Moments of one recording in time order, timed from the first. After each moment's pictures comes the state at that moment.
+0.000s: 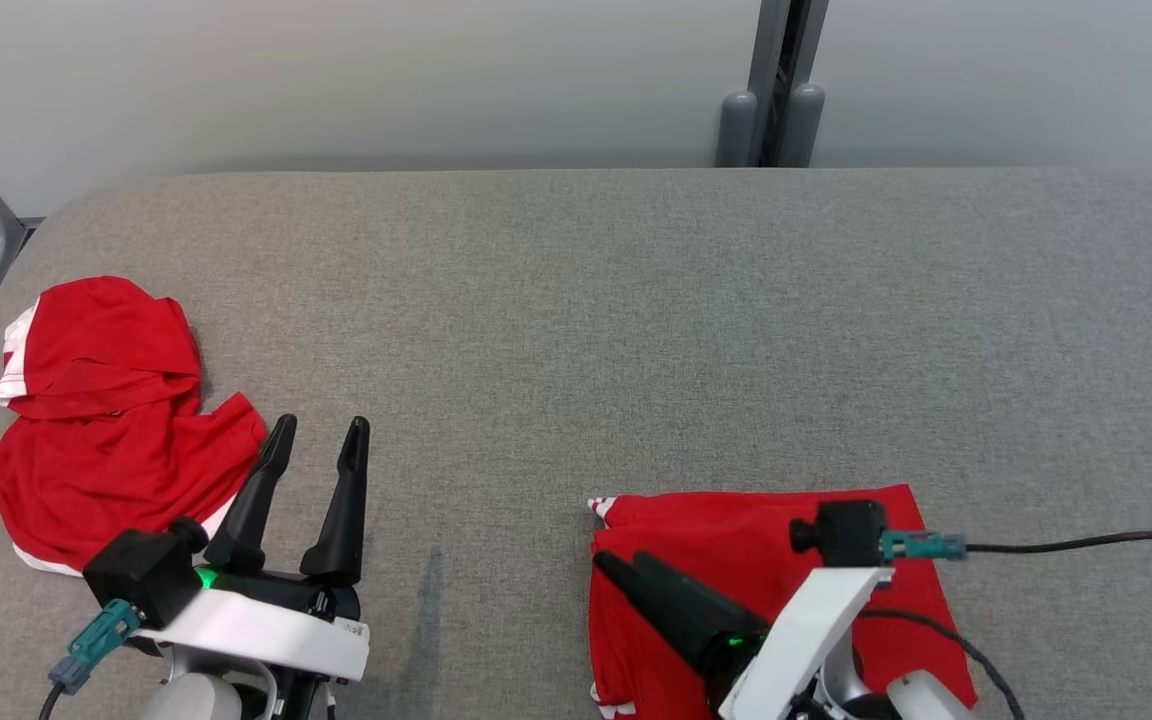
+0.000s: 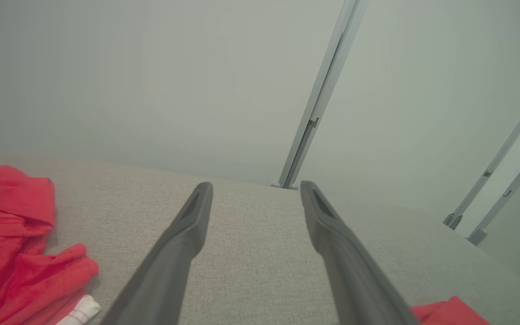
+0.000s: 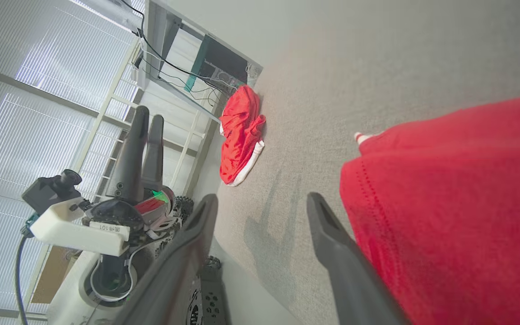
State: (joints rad) left arm -0.11 0.15 -0.19 0.18 -0.52 -0.12 -0.26; right arm -0.17 -0.05 0.55 0.17 1.11 0.13 0.29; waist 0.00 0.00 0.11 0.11
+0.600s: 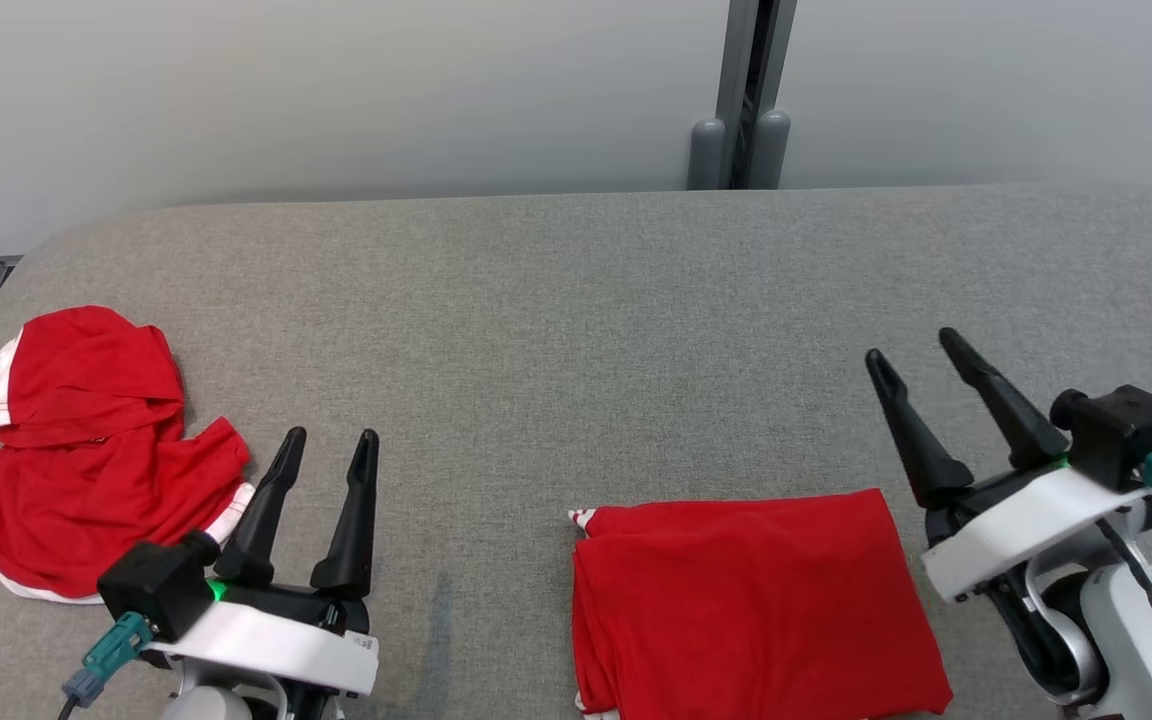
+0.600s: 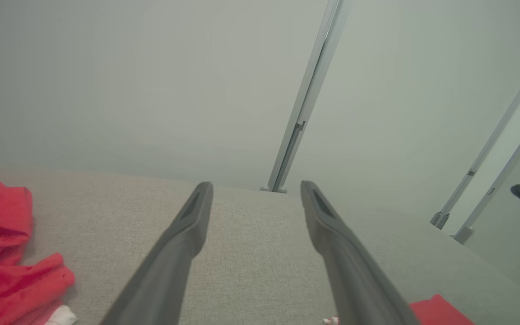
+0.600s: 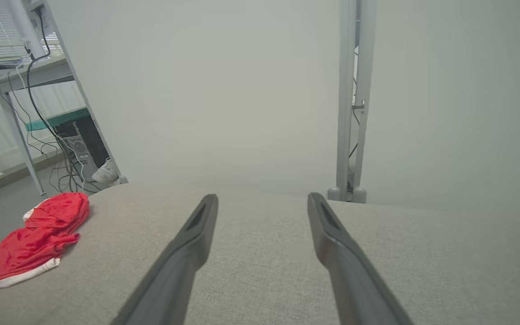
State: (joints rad) left arm -0.09 0.13 -0.18 0.17 -0.49 -0.13 -0.26; right arm -0.28 -0.24 0.27 0.13 0.47 0.13 -0.04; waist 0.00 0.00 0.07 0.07
